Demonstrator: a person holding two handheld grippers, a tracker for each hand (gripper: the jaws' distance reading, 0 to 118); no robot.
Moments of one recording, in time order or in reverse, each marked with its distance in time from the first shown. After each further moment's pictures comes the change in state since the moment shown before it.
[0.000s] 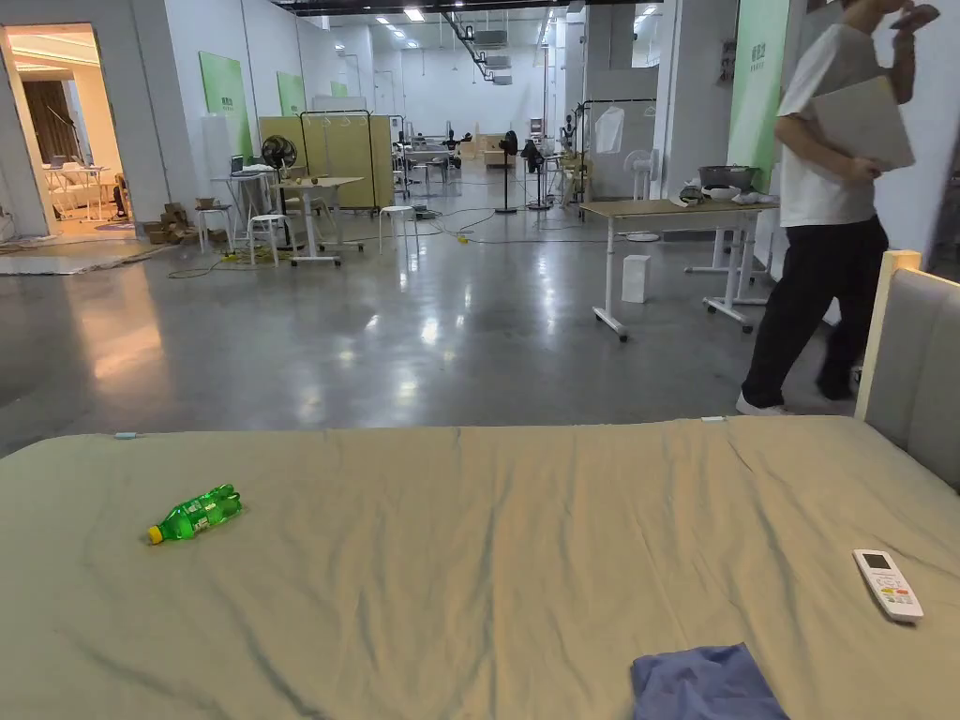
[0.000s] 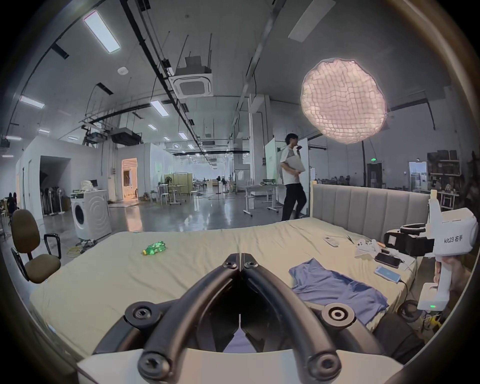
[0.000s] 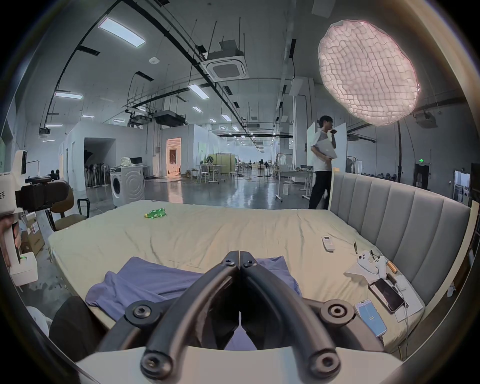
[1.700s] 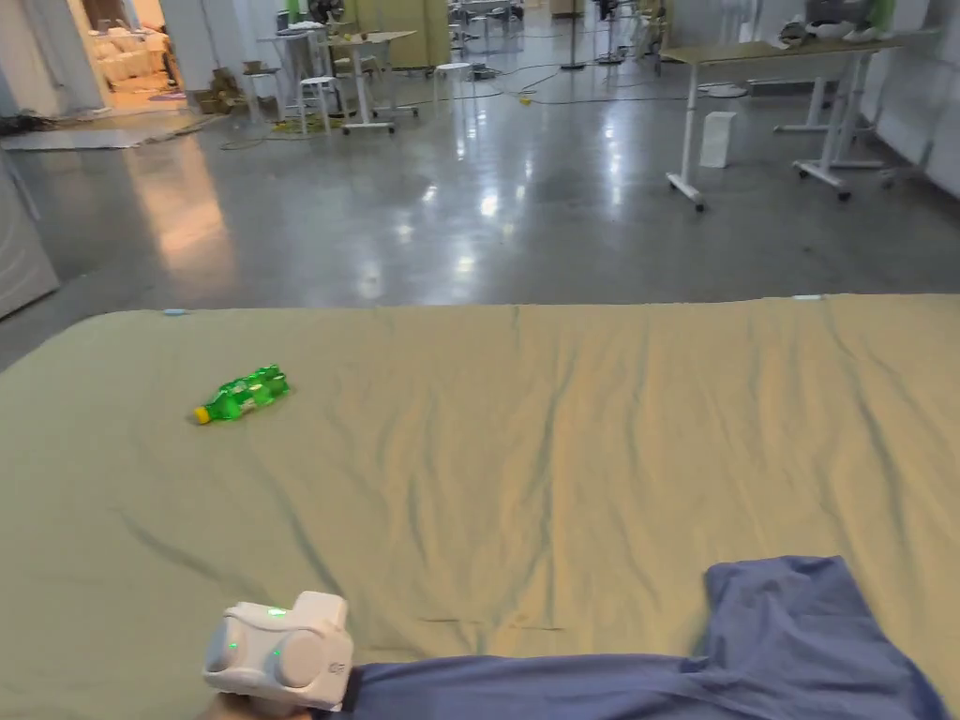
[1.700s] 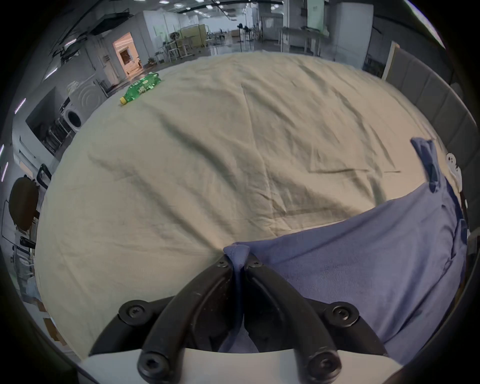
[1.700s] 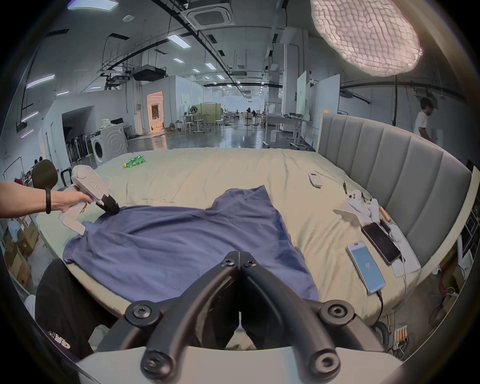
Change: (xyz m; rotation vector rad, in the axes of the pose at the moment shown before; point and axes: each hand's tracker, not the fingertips) left arm -0.098 -0.213 -0.352 -1.037 0.126 0.024; right arm 0.040 -0.075 -0.035 -0.353 -0.061 -0.034
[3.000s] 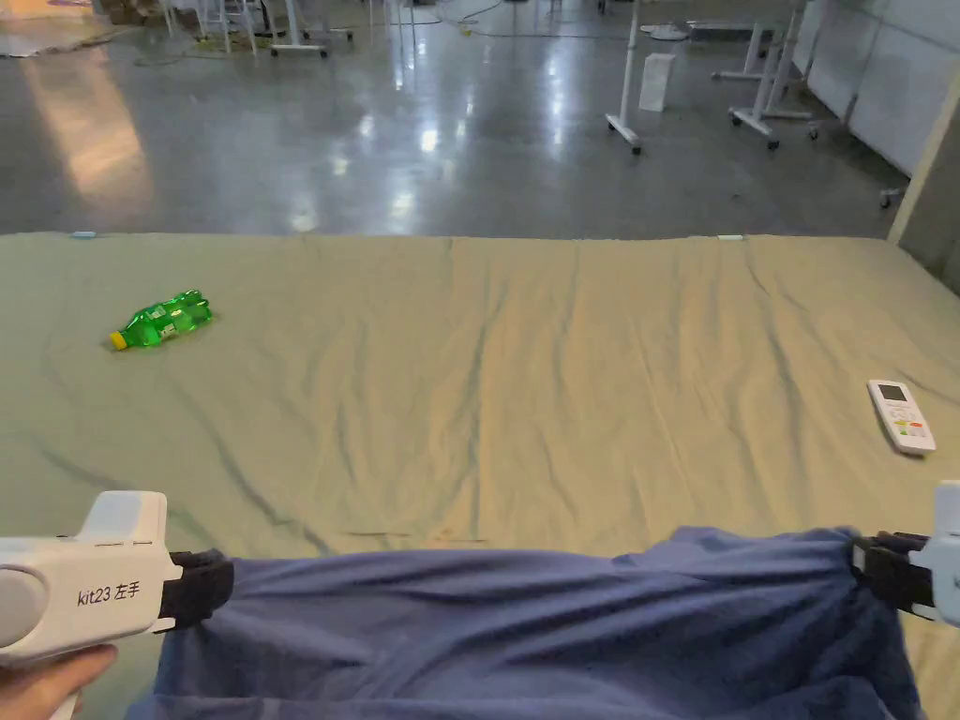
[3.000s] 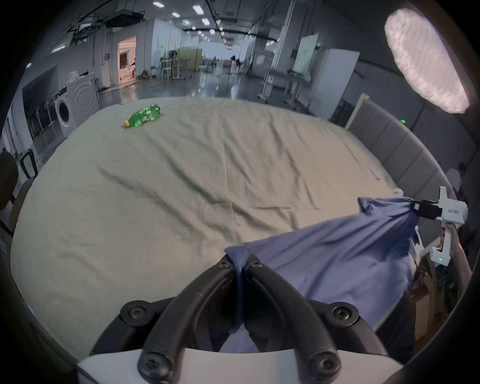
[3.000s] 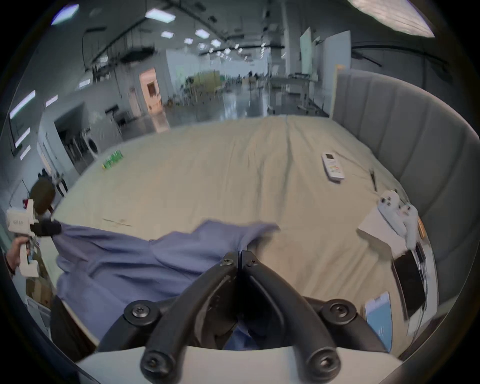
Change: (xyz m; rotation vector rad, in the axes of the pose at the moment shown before) left arm -0.050 -0.055 0.158 0.266 -0.263 0.099; right arm 0.120 0.084 -0.155 -0.198 0.079 -0.141
